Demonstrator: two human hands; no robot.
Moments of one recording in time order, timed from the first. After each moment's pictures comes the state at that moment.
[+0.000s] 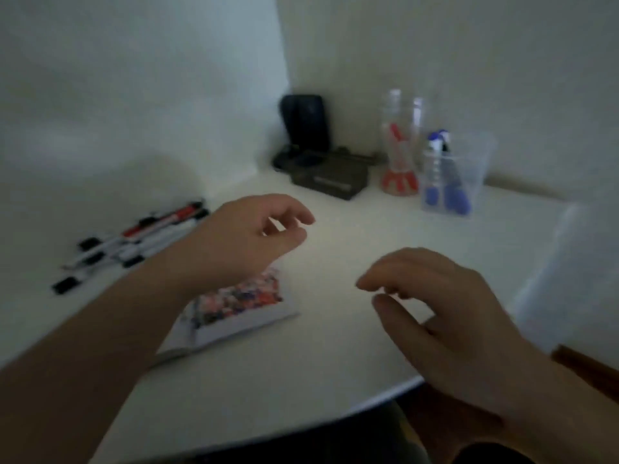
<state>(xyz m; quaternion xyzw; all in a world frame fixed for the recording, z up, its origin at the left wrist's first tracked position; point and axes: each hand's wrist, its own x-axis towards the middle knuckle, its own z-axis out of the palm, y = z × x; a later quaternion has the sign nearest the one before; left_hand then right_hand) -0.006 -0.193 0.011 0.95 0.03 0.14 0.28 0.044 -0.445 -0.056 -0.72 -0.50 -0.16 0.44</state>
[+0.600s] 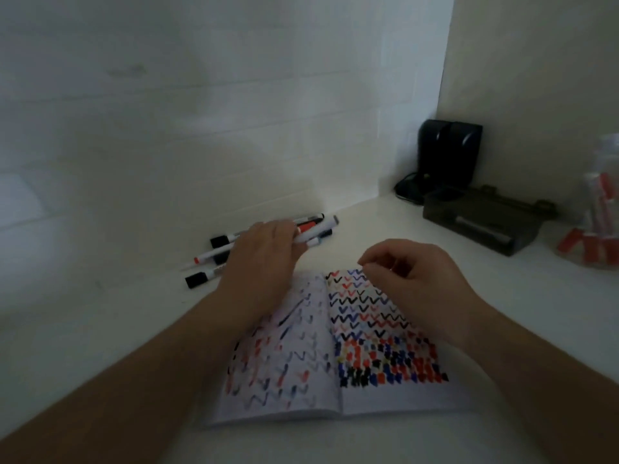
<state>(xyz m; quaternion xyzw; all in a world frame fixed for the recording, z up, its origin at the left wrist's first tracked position) -0.037 0.017 -0.059 0.93 0.16 0.33 -0.07 0.092 -0.200 -0.047 -0.77 -0.46 0.04 0.45</state>
